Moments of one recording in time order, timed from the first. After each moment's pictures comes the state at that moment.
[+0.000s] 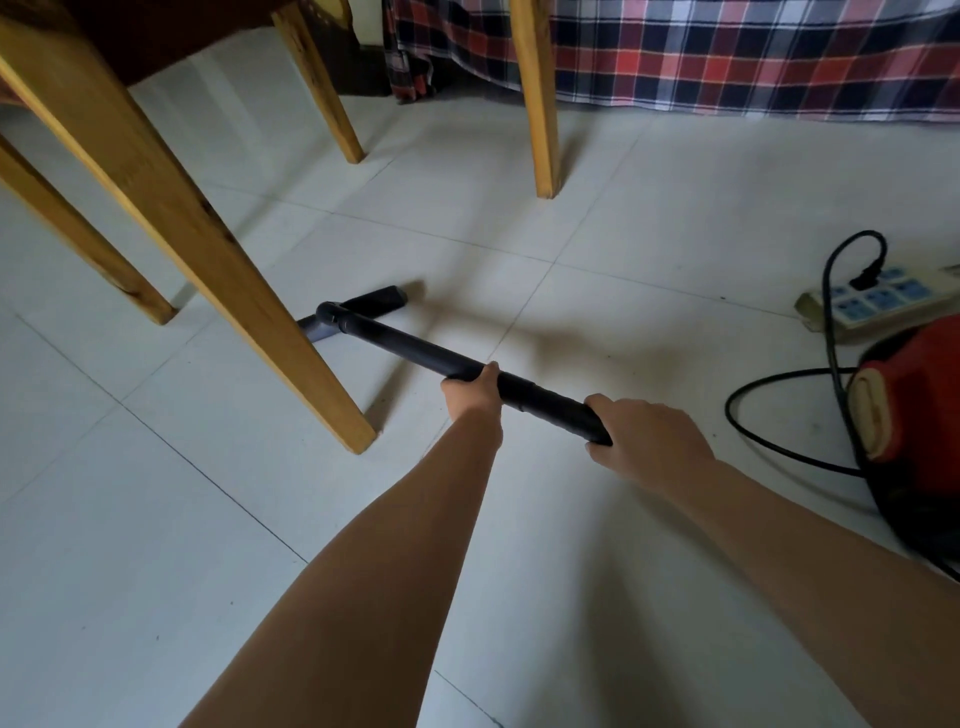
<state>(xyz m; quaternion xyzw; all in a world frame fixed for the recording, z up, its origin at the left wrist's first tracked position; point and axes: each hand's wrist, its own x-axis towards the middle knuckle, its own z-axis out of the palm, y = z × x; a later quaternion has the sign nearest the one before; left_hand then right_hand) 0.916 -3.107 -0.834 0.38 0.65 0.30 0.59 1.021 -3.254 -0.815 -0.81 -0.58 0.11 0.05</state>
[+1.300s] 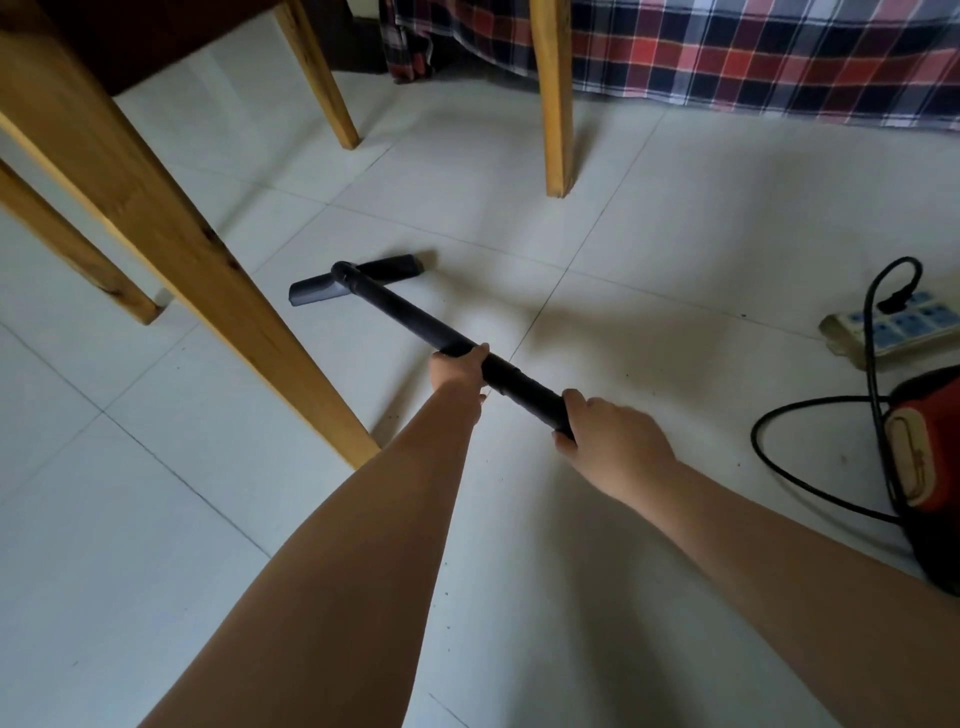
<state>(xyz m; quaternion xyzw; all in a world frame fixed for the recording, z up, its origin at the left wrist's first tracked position) 0.913 -3.038 -0.803 0.41 0.64 0.25 0.60 0.996 -3.192 -0.798 -0.81 -0.57 0.10 0.04</state>
